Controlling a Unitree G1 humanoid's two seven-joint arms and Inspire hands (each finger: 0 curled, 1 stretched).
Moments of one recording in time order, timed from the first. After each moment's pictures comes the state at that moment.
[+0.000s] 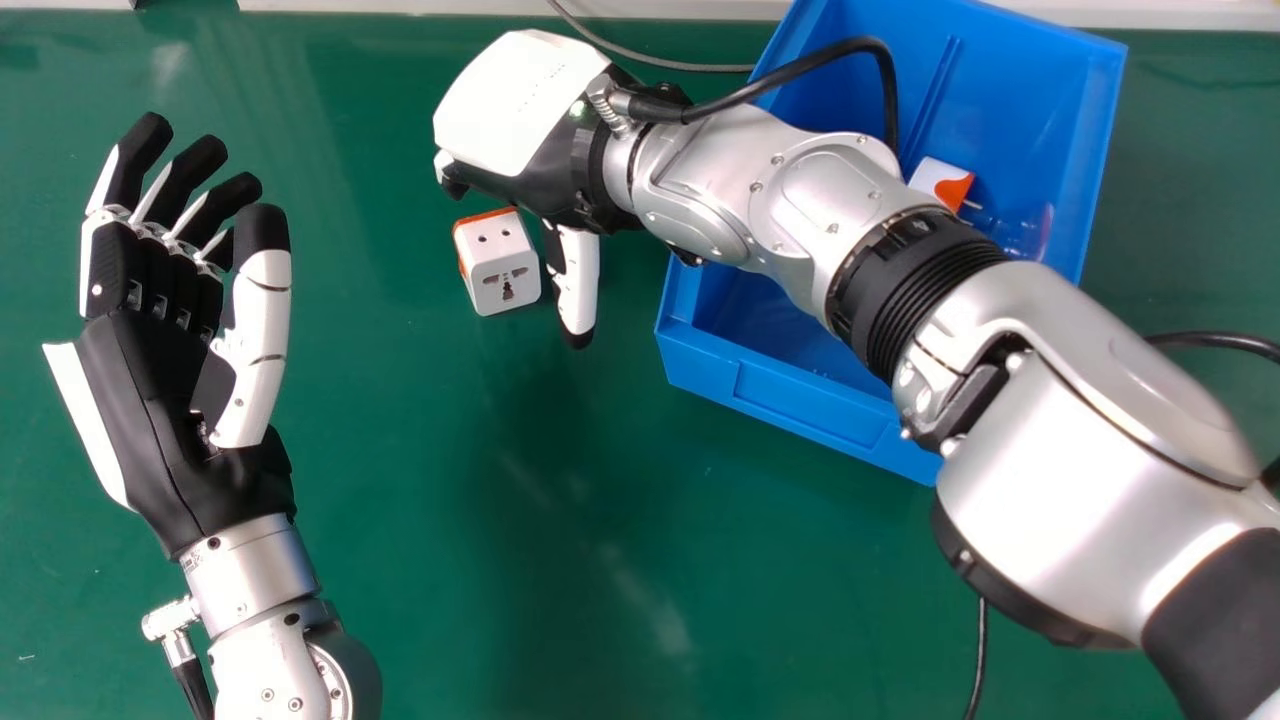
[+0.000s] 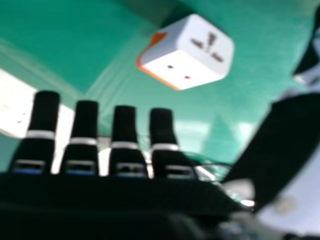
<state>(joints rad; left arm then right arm) -0.07 -0.06 0.25 0.36 -0.08 -0.84 0.16 -1.37 0.02 0.84 1.30 -0.99 -0.29 0.07</state>
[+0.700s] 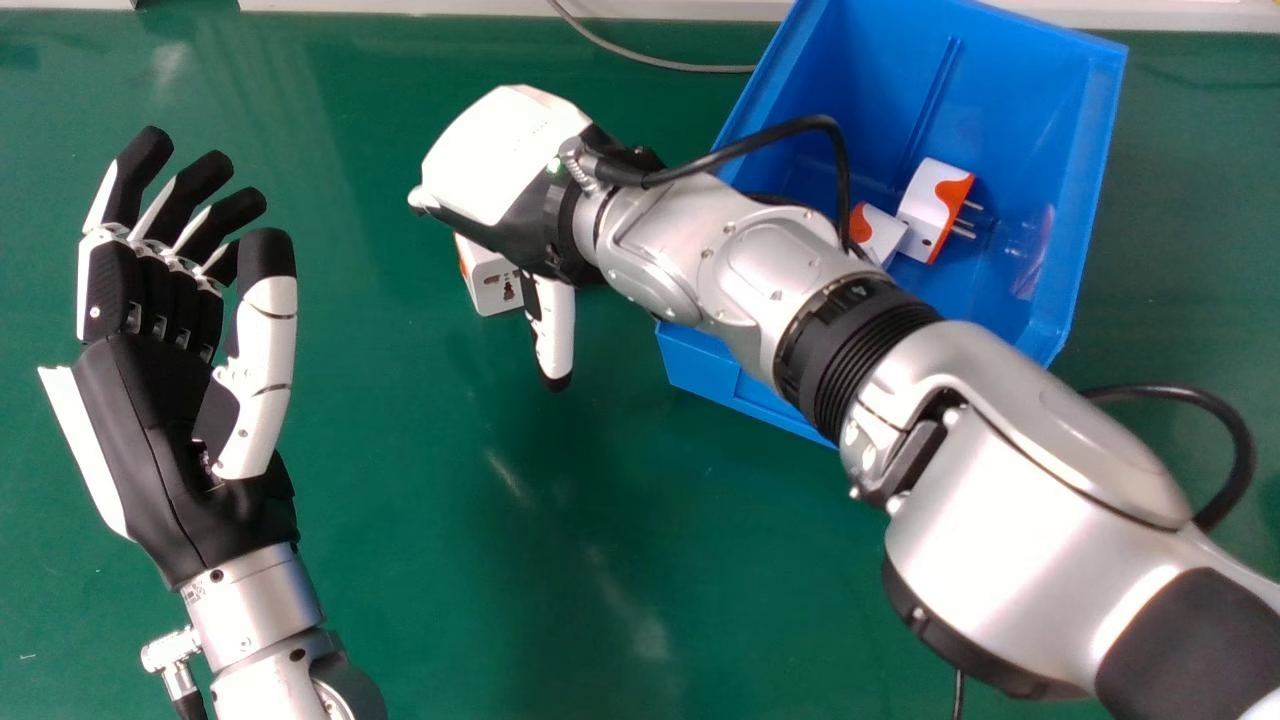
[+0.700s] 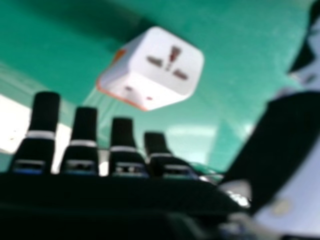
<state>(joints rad) 0.04 -0.06 0.18 0.28 -0.04 -0.87 0.20 -1.31 0.12 0.85 1.35 -0.99 -0.17 0.05</state>
